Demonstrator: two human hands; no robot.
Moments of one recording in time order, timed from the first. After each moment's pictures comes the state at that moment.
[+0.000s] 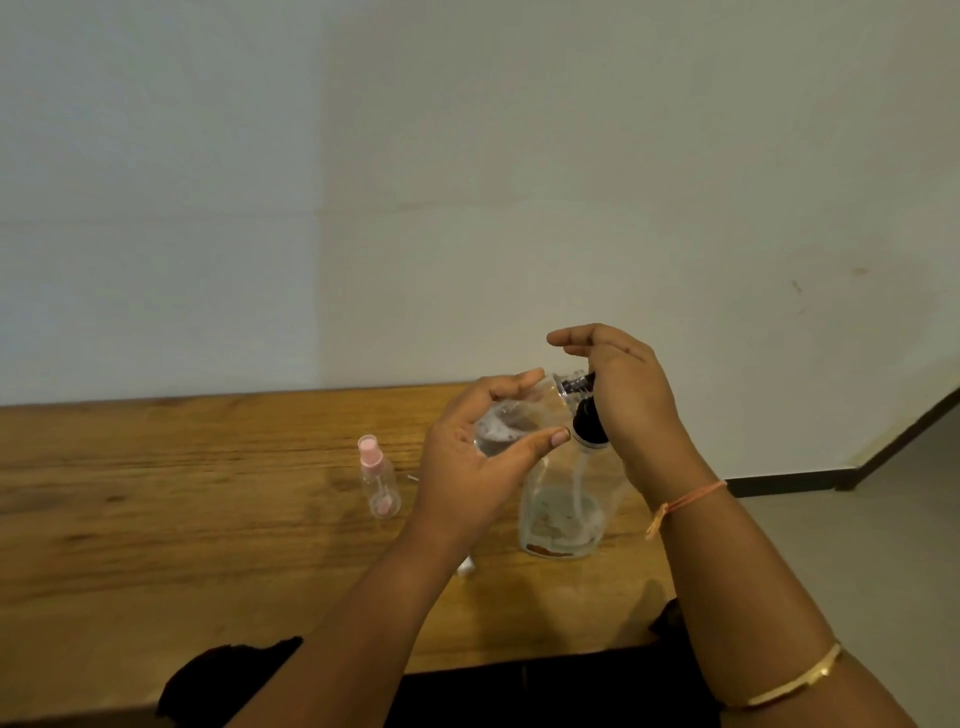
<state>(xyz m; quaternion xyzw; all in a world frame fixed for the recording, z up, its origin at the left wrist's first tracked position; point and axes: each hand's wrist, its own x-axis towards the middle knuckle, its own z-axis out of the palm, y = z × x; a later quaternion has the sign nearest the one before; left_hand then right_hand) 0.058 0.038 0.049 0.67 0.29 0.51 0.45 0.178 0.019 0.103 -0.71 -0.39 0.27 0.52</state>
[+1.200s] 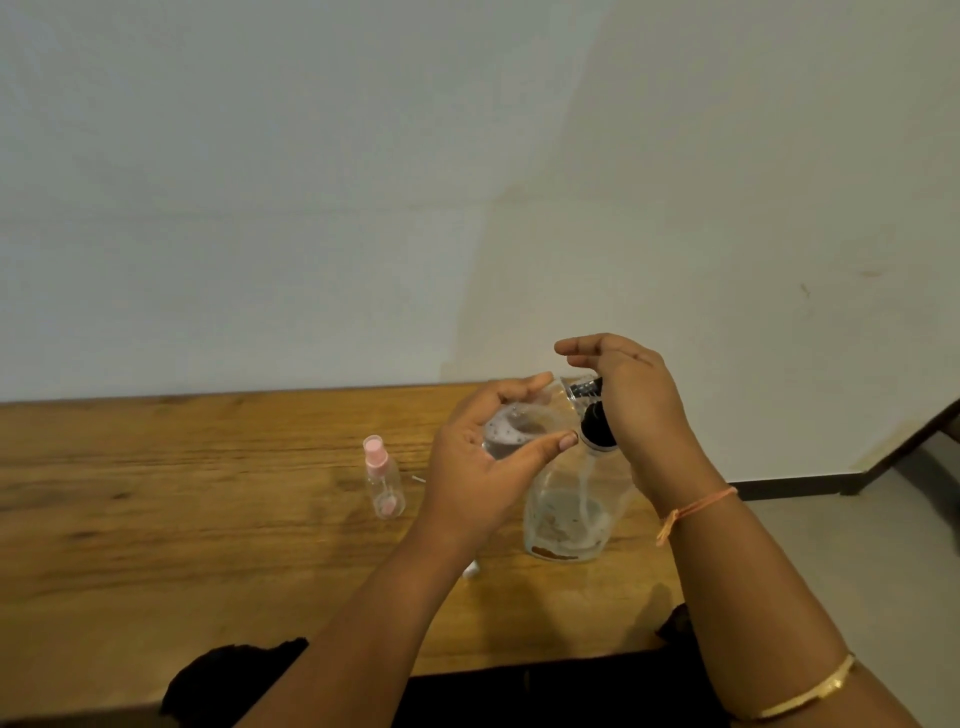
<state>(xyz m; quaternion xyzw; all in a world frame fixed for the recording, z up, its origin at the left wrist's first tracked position) 0.058 0.040 0.047 0.67 0.29 0.51 0.46 0.180 0.026 0.098 -0.71 -0.38 0.28 0.52</state>
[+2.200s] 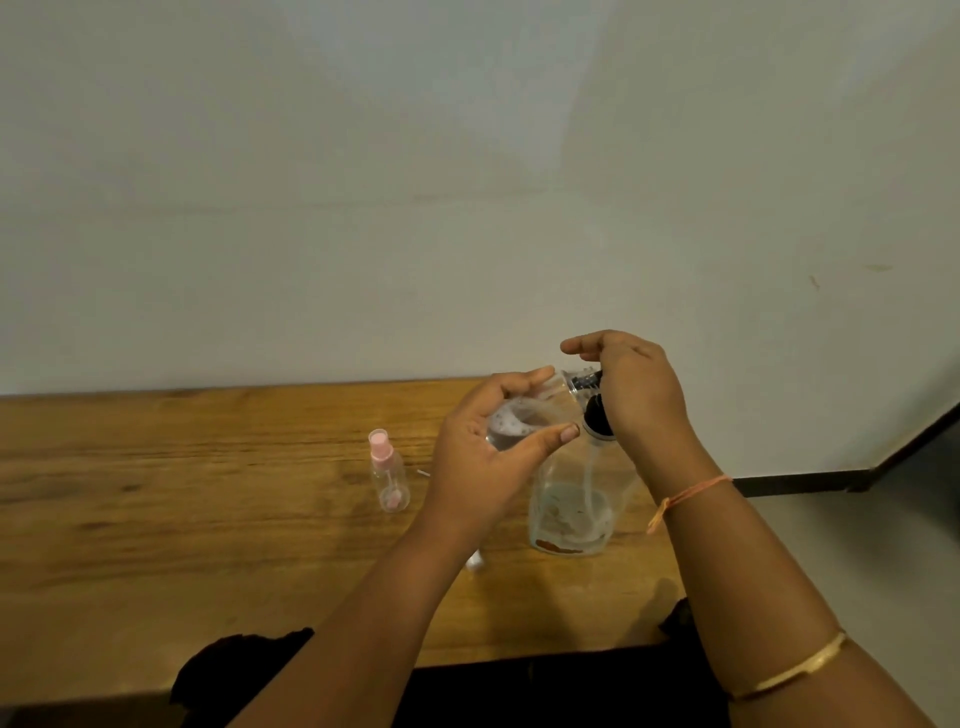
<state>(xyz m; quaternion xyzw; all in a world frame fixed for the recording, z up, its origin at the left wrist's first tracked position) 0.059 0.044 0.040 0.66 0.30 0.50 0.48 0.180 0.029 0.096 -0.76 -0.36 0.26 0.48</state>
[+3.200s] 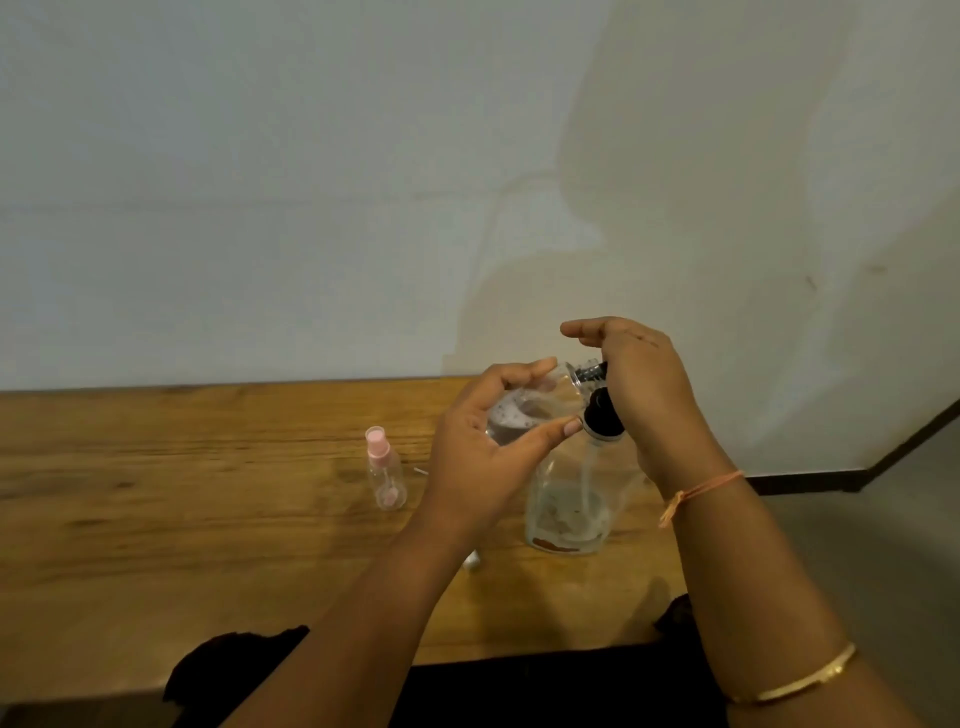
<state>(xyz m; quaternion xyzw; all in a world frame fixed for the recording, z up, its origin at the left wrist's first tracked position) 0.058 0.041 0.046 0.66 0.29 0.51 0.46 0.185 0.030 0.099 -0.73 -0.39 0.26 0.50</state>
